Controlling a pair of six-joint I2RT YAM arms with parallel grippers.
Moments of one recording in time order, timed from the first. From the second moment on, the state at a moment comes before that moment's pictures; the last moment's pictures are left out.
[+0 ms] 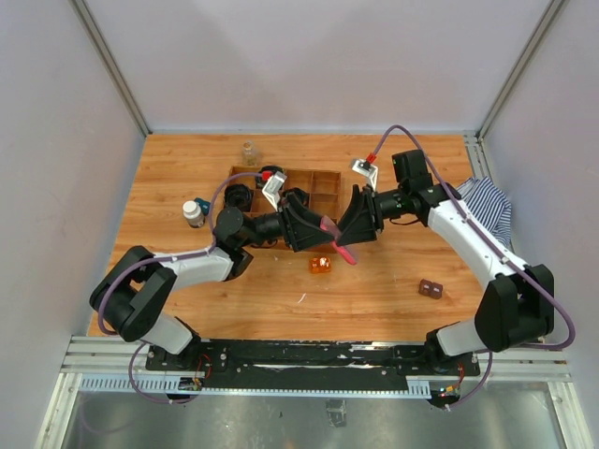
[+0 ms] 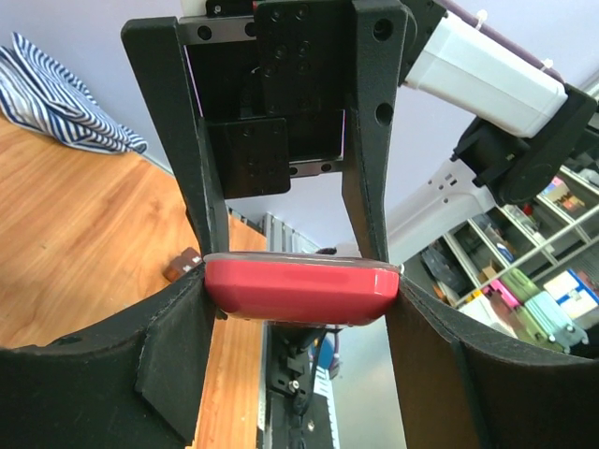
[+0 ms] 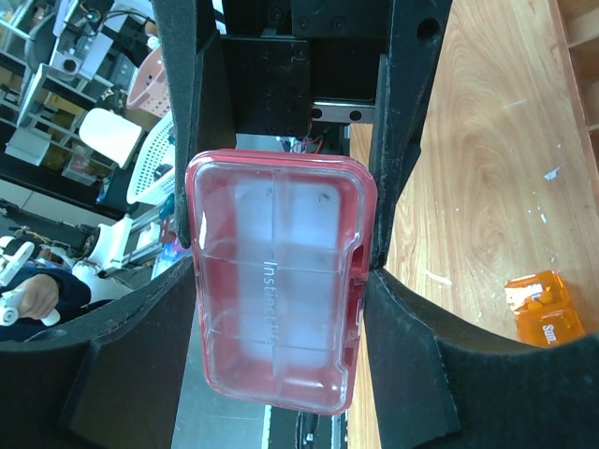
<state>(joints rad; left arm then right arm) -0.65 1.49 0.62 1.26 0.73 -0.98 0.33 1.43 1.16 -0.55 -1.42 -0.05</state>
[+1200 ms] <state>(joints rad) -0.65 1.42 0.62 1.14 0.72 -0.97 0.39 1.34 1.16 -0.63 -1.24 -0.18</state>
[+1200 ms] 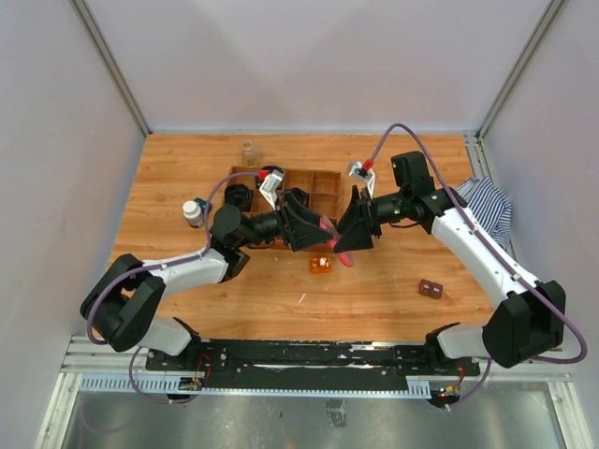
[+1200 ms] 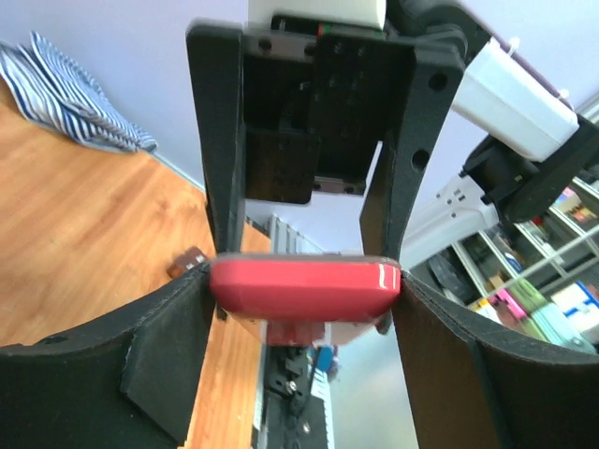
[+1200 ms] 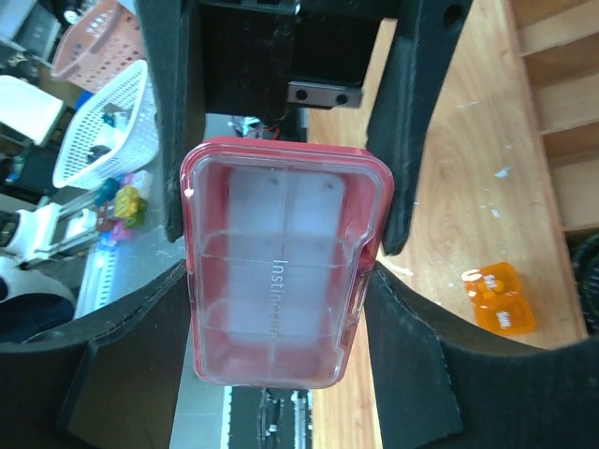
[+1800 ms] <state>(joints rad) -0.86 1.08 0.37 1.15 0.42 -0.27 0.28 1.32 1.04 -0.35 -1.40 0.16</state>
